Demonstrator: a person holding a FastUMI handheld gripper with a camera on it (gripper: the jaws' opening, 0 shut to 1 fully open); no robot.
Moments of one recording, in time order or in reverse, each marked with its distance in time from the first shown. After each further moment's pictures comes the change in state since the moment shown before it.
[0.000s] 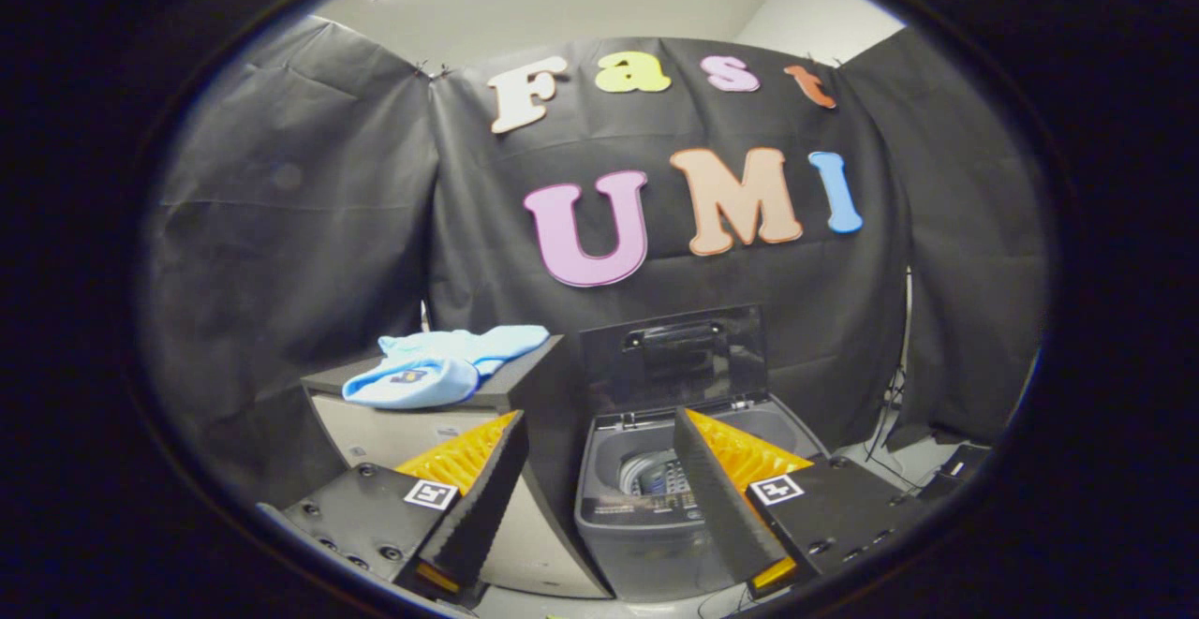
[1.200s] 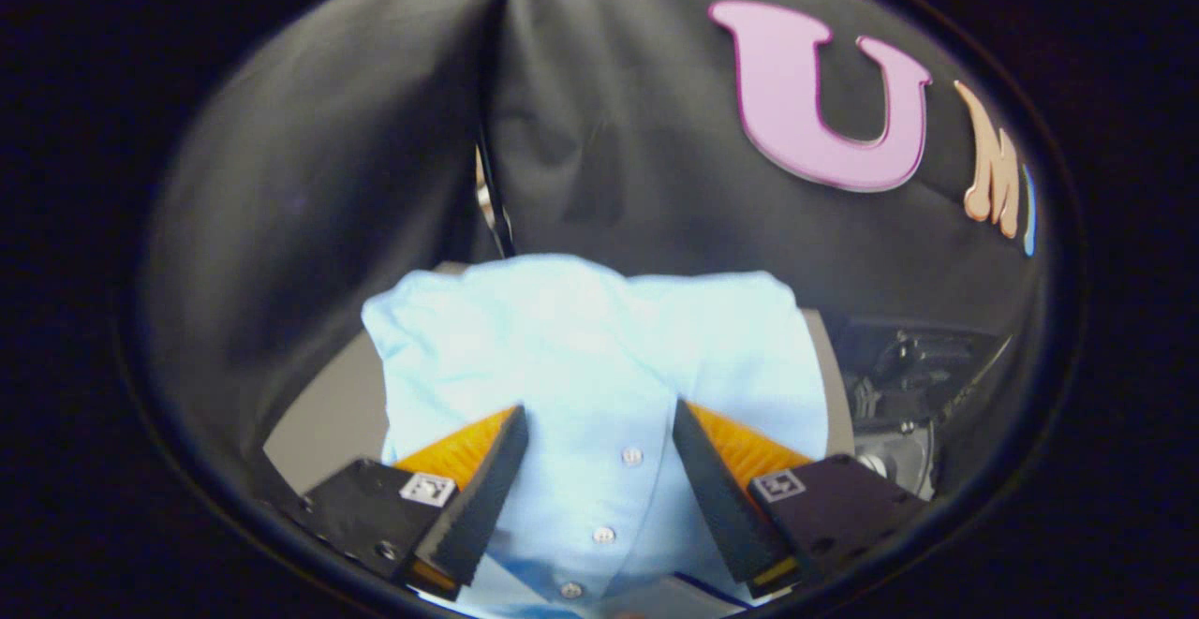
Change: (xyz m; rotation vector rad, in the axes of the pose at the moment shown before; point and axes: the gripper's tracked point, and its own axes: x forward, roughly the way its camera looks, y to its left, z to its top) arm 0.272 0.221 -0.060 -0.159 0.586 0.177
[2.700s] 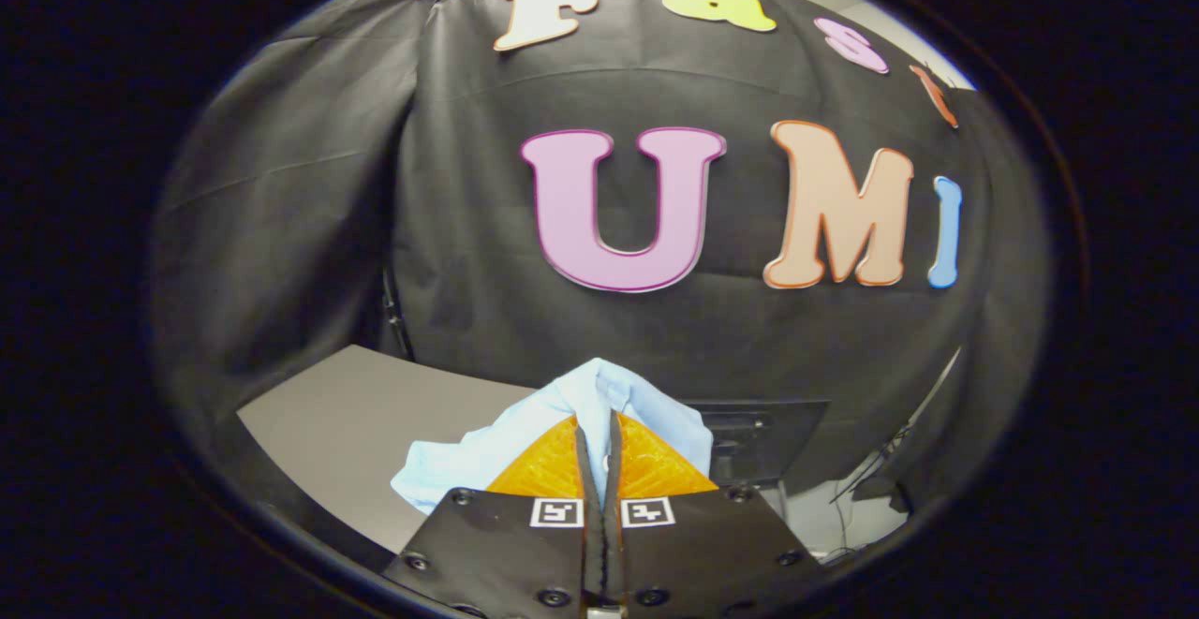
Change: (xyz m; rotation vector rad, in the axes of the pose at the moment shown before) arm -0.162 -0.208 0.079 0.002 -0.332 -0.196
